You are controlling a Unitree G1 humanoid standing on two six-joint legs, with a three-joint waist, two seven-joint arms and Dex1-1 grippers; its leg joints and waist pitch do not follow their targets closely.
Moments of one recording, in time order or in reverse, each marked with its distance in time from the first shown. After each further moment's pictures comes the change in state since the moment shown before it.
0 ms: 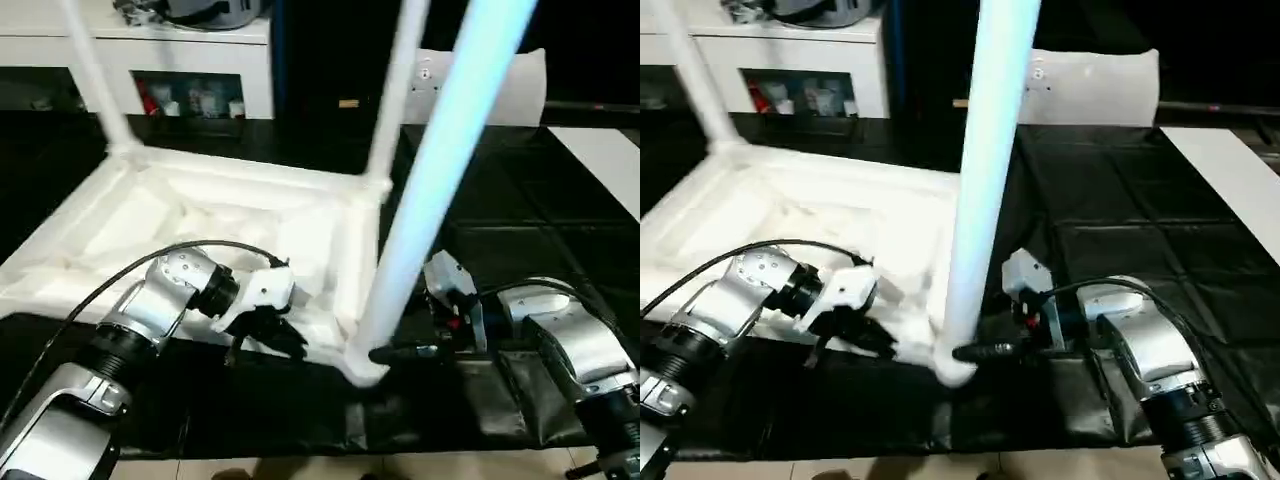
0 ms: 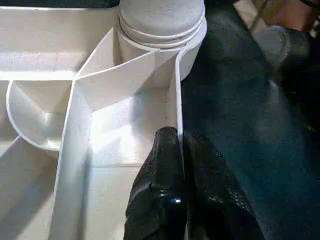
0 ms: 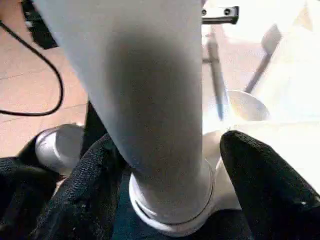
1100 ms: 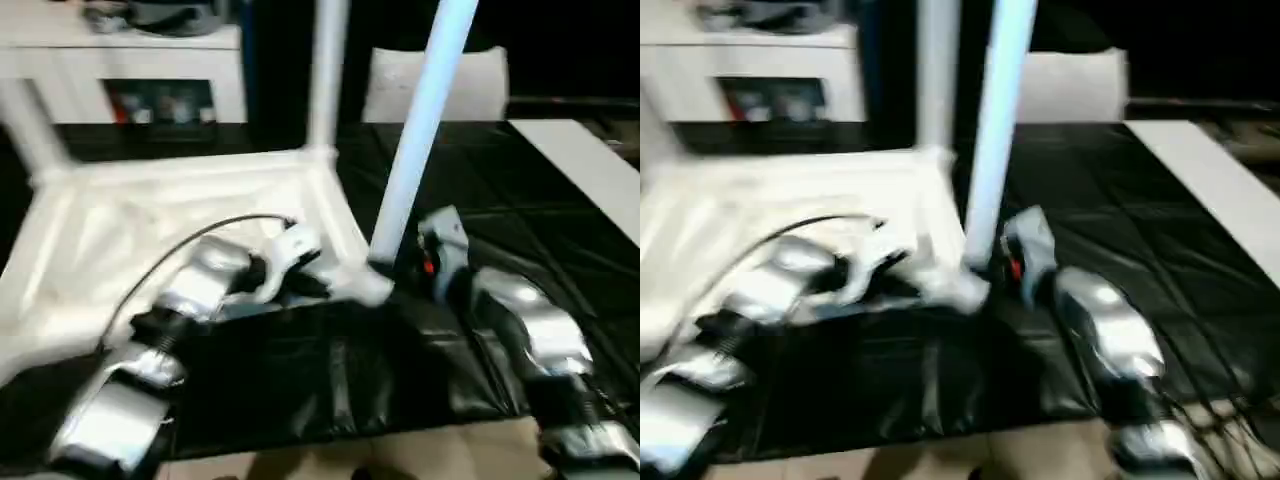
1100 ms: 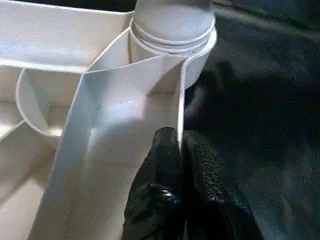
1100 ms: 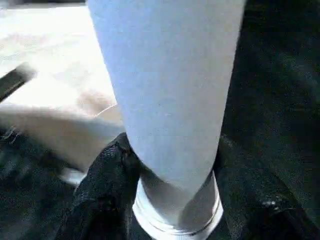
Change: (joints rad) left arm -0.154 -0.315 0.179 0.243 0.049 0.380 0.650; right arm -0.171 0.413 -0.253 0.226 -0.147 0.188 -0.930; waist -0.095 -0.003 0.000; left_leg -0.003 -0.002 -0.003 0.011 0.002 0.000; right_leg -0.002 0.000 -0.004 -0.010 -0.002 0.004
